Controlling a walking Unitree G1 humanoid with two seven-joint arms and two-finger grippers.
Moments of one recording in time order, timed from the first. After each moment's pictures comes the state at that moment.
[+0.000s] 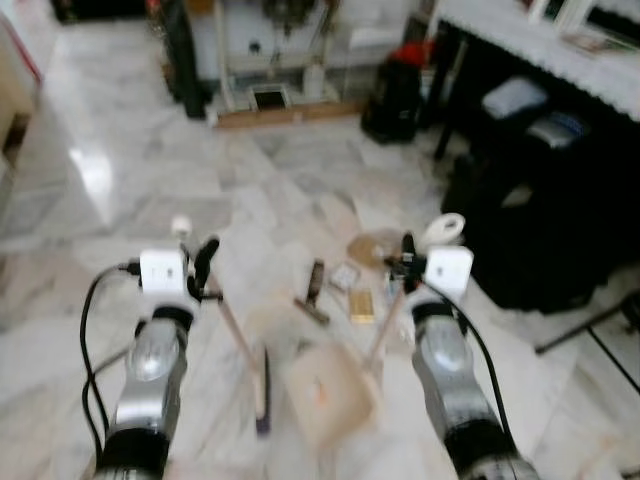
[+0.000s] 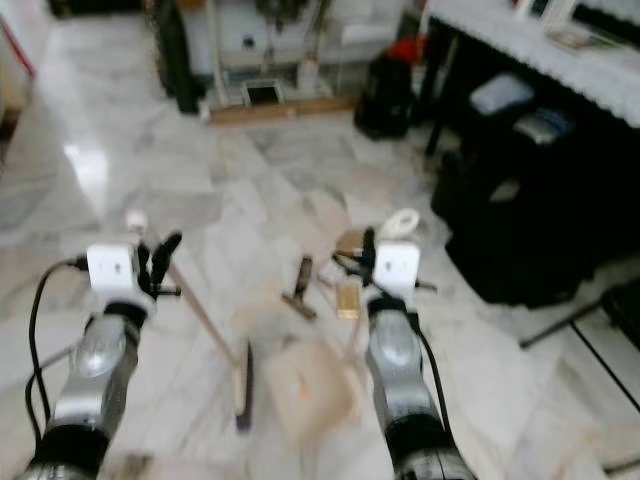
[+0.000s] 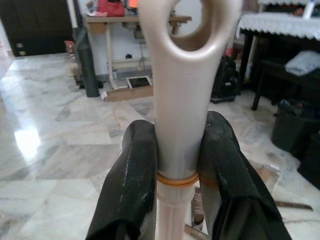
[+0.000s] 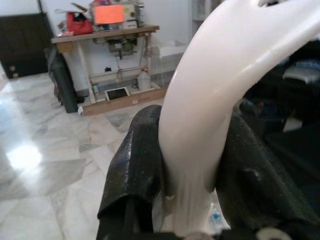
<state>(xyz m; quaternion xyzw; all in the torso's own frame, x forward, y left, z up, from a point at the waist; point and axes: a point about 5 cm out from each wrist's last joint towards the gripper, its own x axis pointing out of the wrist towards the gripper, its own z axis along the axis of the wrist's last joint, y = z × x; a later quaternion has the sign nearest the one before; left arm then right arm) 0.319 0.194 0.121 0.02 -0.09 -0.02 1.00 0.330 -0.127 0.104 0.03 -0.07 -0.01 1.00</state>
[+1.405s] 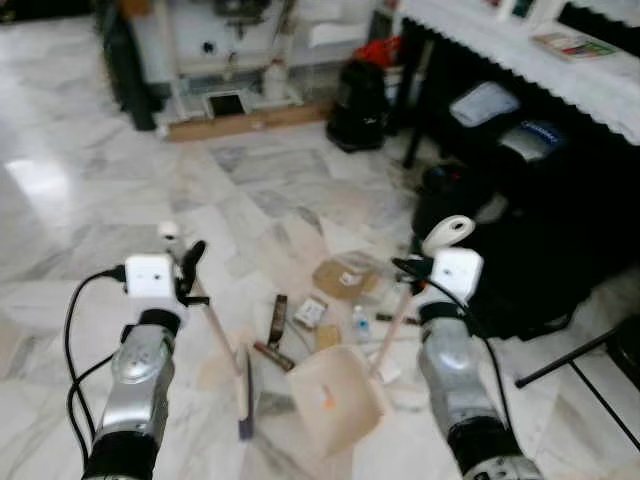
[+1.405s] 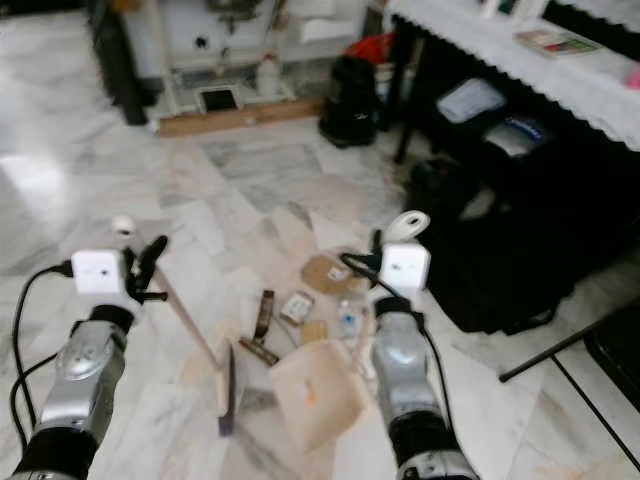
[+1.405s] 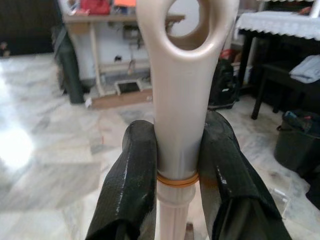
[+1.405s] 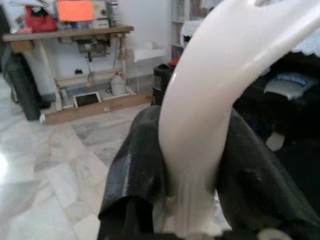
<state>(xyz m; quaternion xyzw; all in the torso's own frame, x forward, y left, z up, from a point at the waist) 0.315 0.210 0.122 0.03 -0.10 0.01 0.99 0.331 -0.132 0.104 0.02 -0.07 -0.02 1.00</state>
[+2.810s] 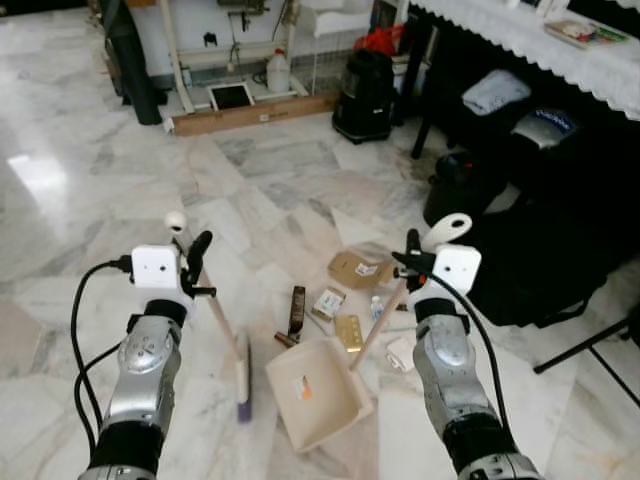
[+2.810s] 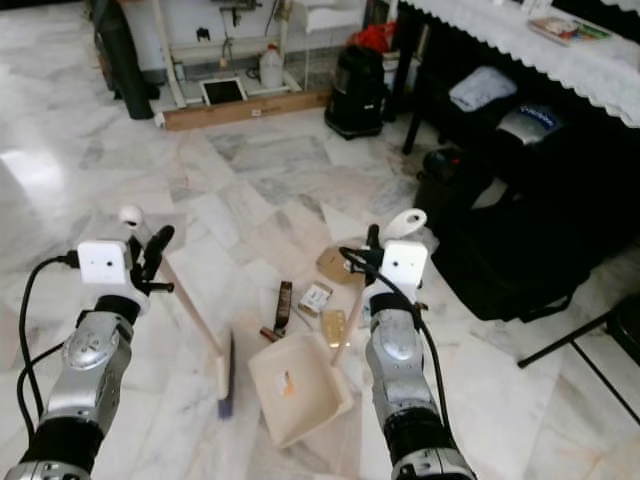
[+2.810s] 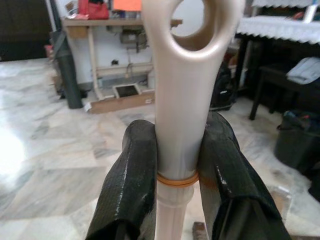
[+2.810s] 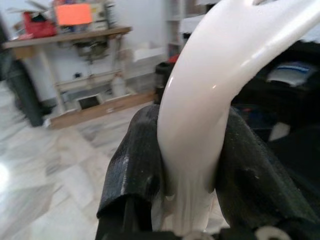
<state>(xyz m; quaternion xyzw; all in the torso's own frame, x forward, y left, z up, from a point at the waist) 0.322 0.200 0.130 0.03 -0.11 -0.01 0.99 0.332 -0.140 0.107 0.04 -0.08 -0.04 1.00</state>
